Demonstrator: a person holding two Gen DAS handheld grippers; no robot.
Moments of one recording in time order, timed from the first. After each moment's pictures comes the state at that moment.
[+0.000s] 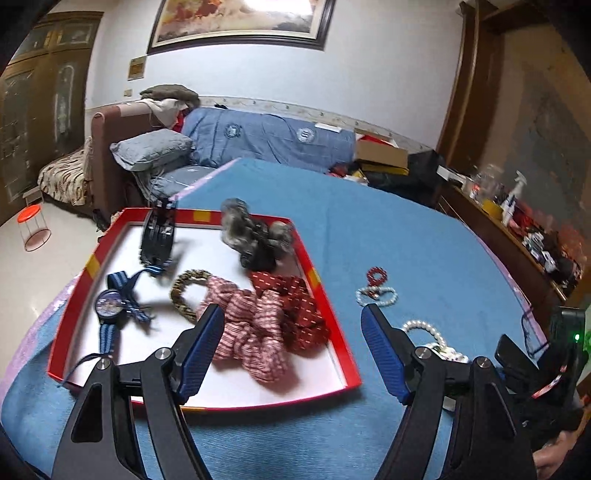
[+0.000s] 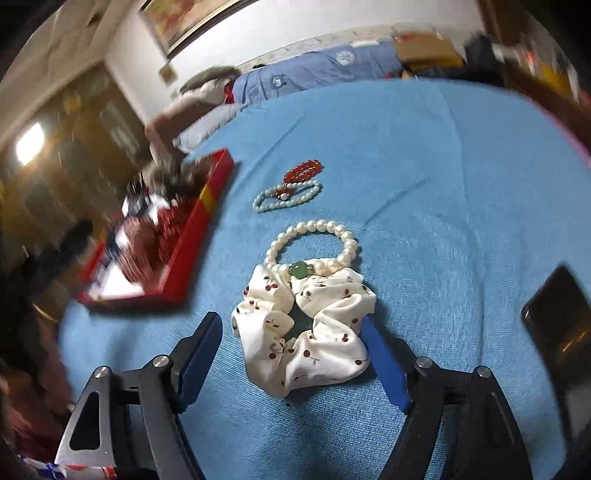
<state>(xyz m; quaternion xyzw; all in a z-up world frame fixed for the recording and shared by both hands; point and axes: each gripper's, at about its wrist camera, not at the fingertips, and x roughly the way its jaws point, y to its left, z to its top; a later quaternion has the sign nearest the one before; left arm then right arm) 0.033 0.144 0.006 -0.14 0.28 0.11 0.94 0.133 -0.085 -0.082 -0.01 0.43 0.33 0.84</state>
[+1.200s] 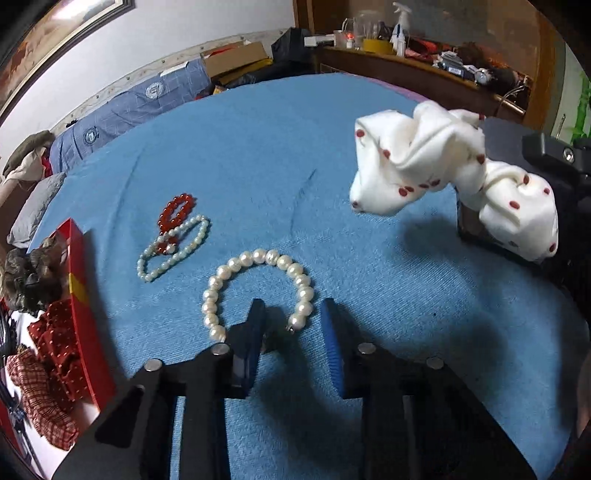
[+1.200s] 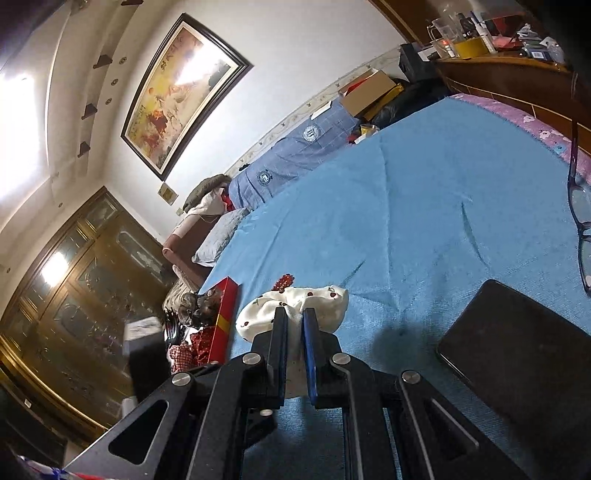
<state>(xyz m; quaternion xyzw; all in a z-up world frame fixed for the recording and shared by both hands) 0.155 -0.036 -0.064 0.09 0.43 -0.08 0.89 0.145 -0.208 -0.048 0.25 0.33 0.31 0.85</state>
